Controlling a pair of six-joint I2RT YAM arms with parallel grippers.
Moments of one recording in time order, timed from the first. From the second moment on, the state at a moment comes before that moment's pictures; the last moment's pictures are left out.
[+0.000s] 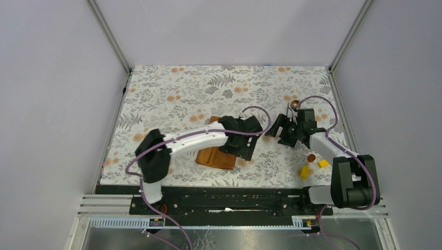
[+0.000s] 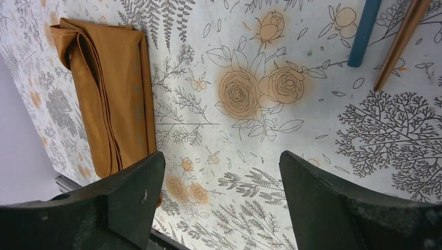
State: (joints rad) left arm -1.07 1.85 1.53 -0.97 -0.16 -0.71; right arm 0.09 1.35 0.64 -0.21 -0.41 0.56
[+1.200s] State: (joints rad) left arm -1.10 2.01 1.43 -0.93 -0.19 -0.76; right arm 0.08 1.36 0.57 -0.13 -0.62 0.56
